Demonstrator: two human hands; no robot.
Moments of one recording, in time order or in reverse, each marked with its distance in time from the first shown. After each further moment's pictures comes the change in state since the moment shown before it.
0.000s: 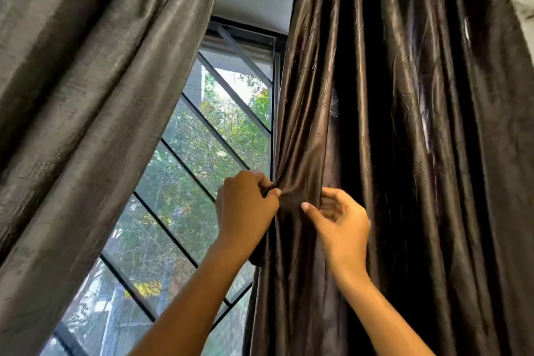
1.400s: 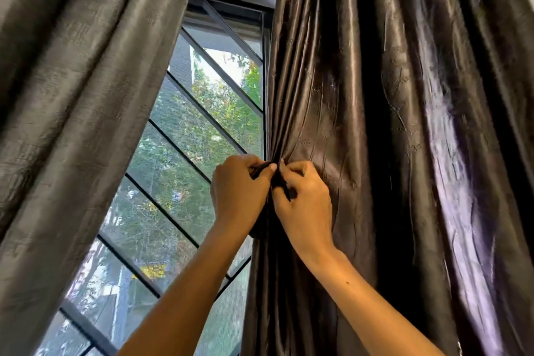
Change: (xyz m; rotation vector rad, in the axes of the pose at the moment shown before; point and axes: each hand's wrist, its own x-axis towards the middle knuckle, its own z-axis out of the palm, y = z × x) left_hand -0.010 -0.001 0.002 -0.148 0.027 0.014; right_hand -0.025 -0.027 0.017 -0.325 -0.122 -0.319
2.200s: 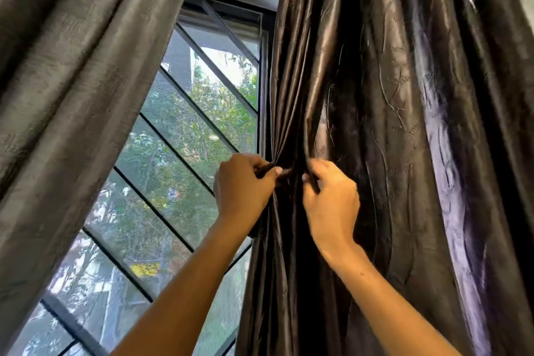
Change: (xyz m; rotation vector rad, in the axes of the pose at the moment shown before) left_hand 0.000 0.012 0.015 0.017 -0.029 -0.024; right_hand 0.014 0.025 -0.033 -0.163 0.106 0.113
